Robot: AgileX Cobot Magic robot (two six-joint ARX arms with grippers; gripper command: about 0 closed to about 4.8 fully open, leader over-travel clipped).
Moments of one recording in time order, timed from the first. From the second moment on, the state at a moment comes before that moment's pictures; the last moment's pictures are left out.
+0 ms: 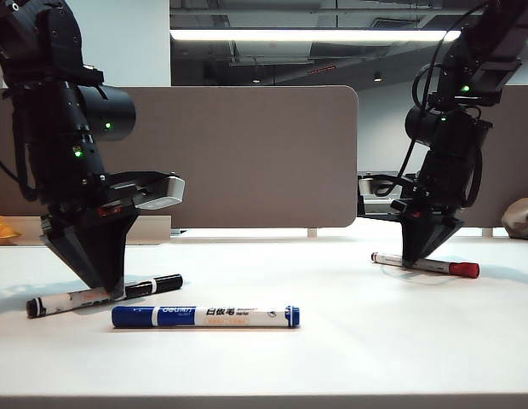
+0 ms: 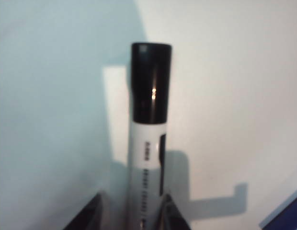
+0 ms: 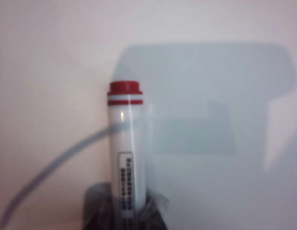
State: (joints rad) left arm -0.31 1.84 1.21 -0.75 0.22 0.44; right arm 0.15 2.17 1.74 -0.77 -0.20 -0.52
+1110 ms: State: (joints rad) left arm -0.31 1.85 1.21 -0.75 0.21 0.43; right arm 0.29 2.16 1.74 -0.89 -0.07 -0.41
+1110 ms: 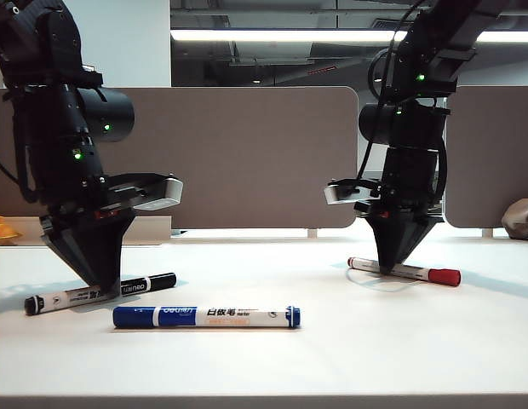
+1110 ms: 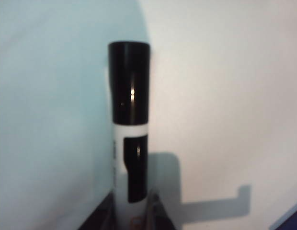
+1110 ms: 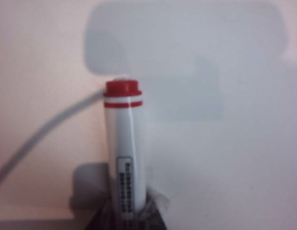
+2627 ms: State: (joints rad) left arm -0.31 1.81 1.18 -0.78 0.15 0.75; right arm 0.35 2.14 1.72 -1.19 -0.08 -0.52
